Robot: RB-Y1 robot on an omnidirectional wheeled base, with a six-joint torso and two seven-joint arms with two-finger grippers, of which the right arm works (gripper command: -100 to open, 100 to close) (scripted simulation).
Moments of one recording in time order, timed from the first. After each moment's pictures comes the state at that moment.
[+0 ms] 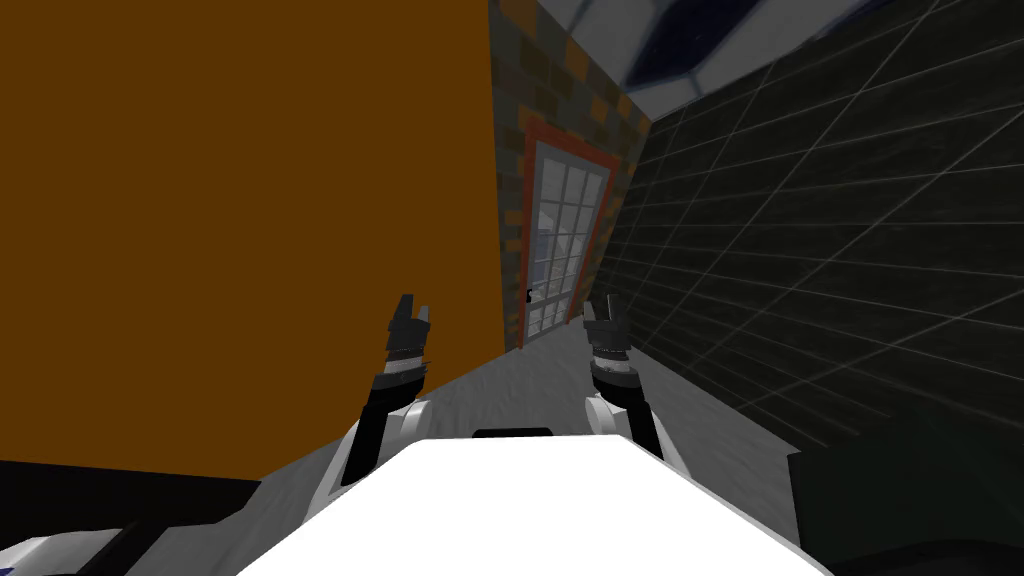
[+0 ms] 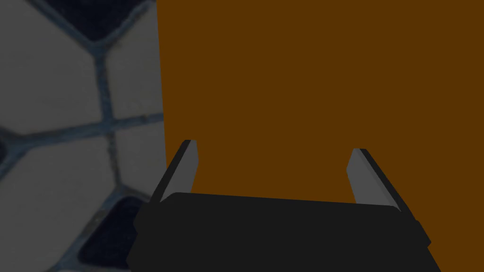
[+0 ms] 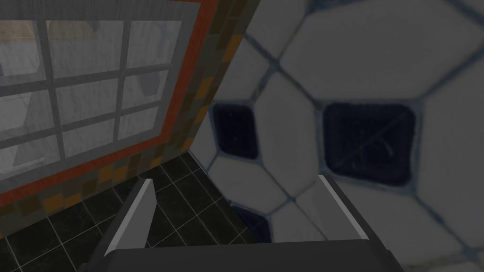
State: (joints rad) arm 0.47 0.00 0.07 -2.28 0.08 -0.54 -0.08
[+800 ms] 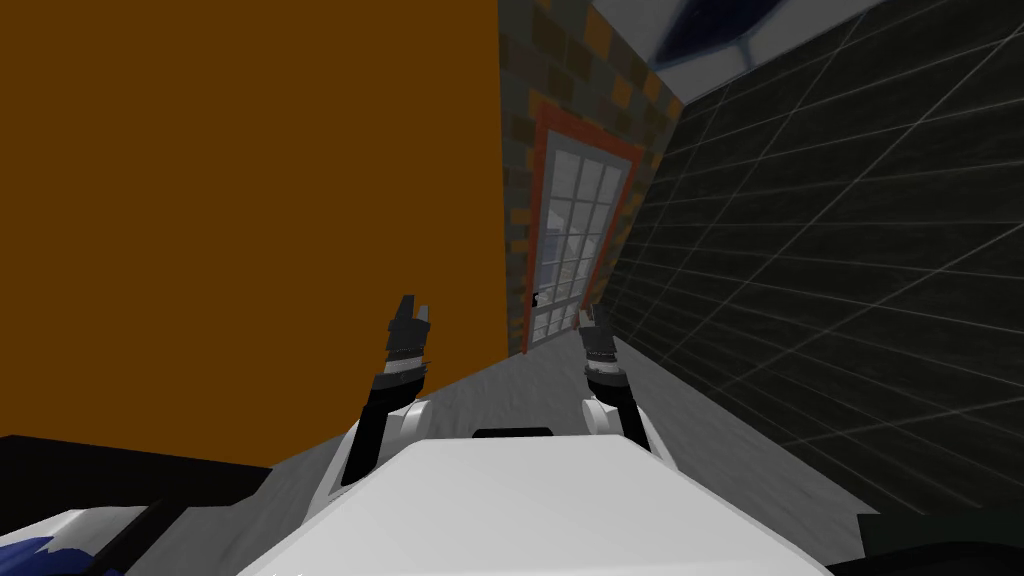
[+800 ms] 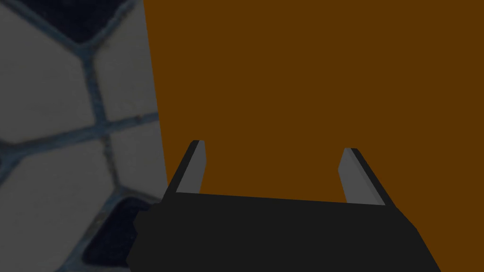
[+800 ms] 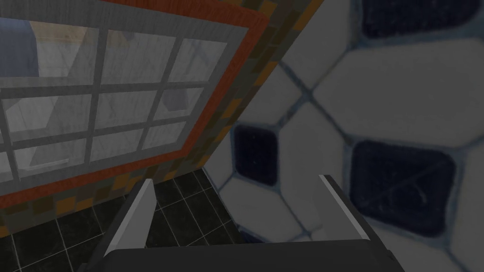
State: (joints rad) arm 0.44 -0.04 0.06 -2.14 0.06 -0.57 0.08
